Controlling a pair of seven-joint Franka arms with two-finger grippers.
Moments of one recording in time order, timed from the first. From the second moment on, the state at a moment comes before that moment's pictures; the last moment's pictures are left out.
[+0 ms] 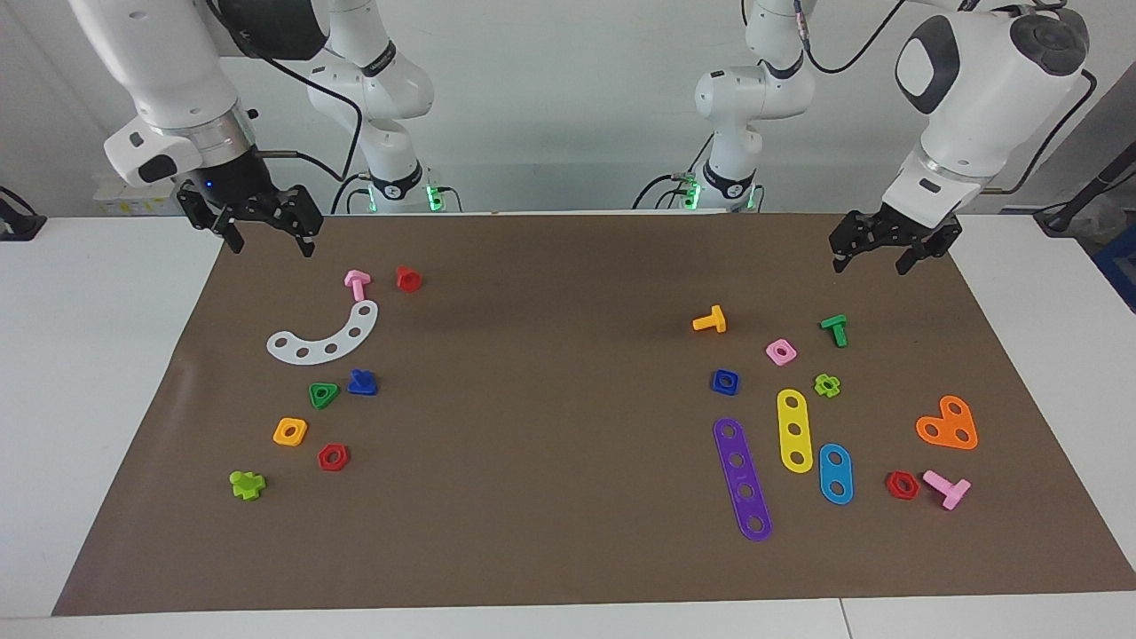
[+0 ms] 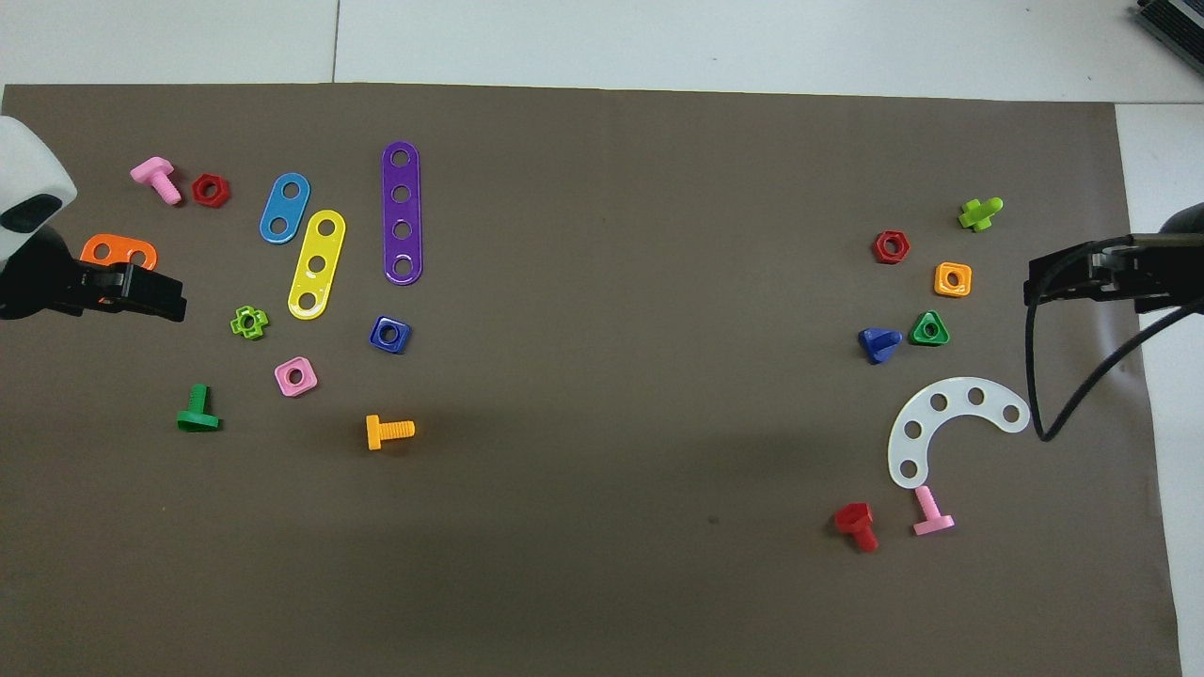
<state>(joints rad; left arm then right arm) 0.00 0.02 -0.05 -1.66 -0.01 1.65 0.07 -0.02 0.02 0.03 -1.55 -0.03 1.57 0.10</state>
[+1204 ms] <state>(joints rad) -0.02 0.01 -0.05 -1.79 -0.01 1.78 0.07 -0.02 -0.01 0.03 -1.88 -0.02 1.95 0.10</state>
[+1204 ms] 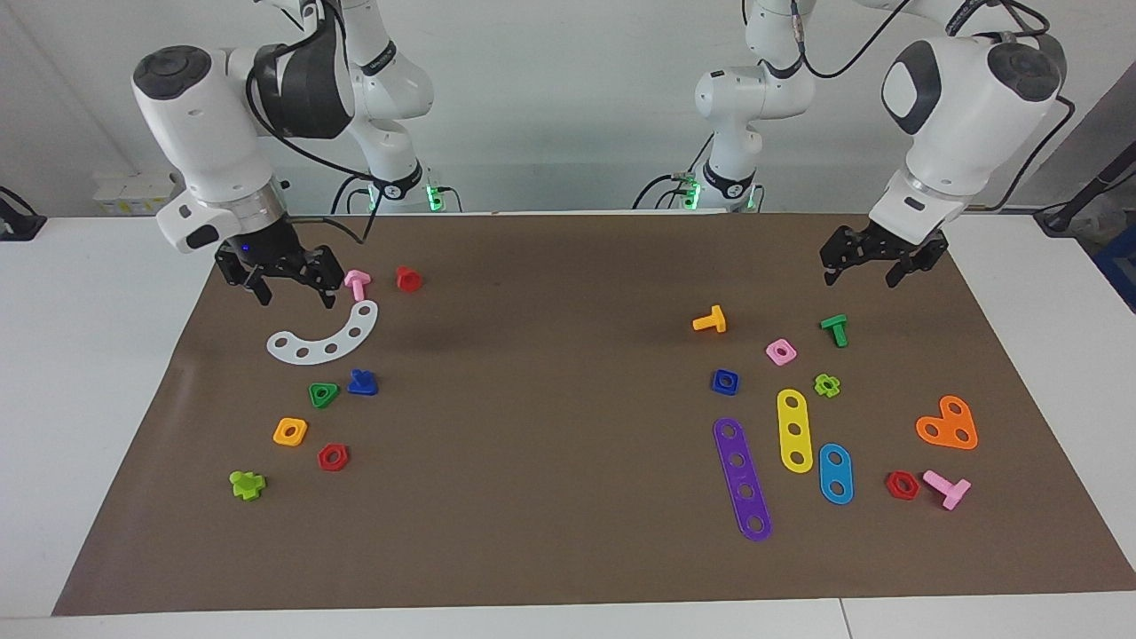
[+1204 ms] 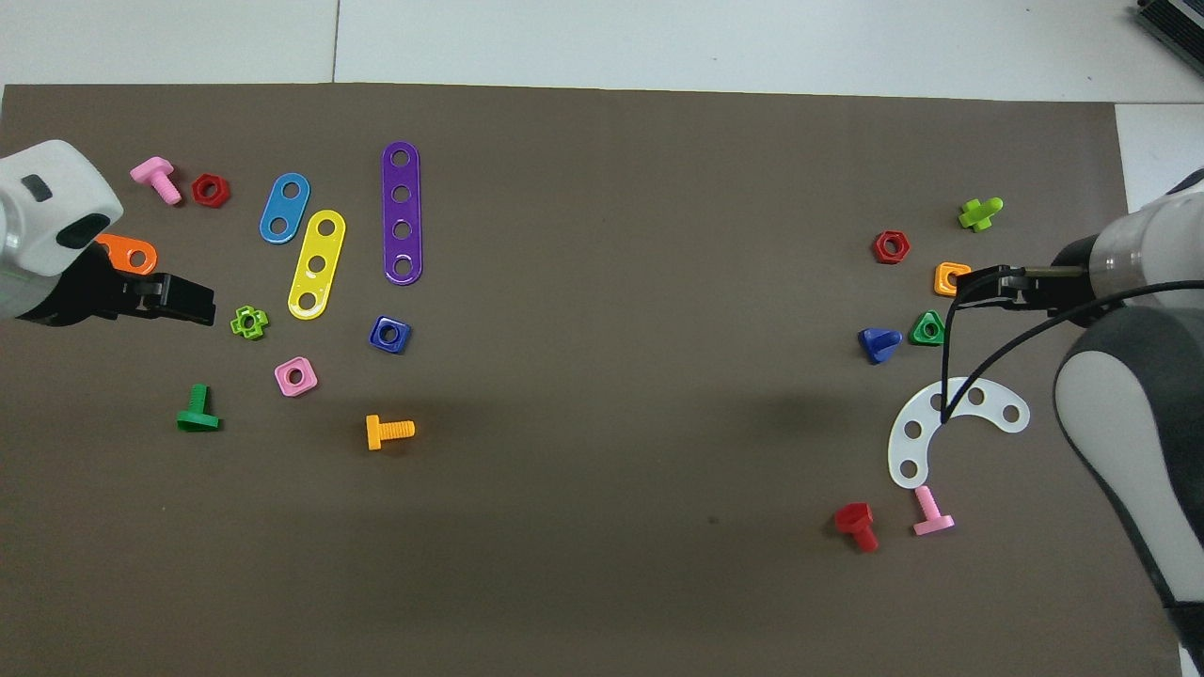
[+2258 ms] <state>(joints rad) -0.21 0.25 -0.06 -2.05 -0.02 2.40 0.03 0.00 0.22 0.03 -2.10 -0.02 2.39 0.07</state>
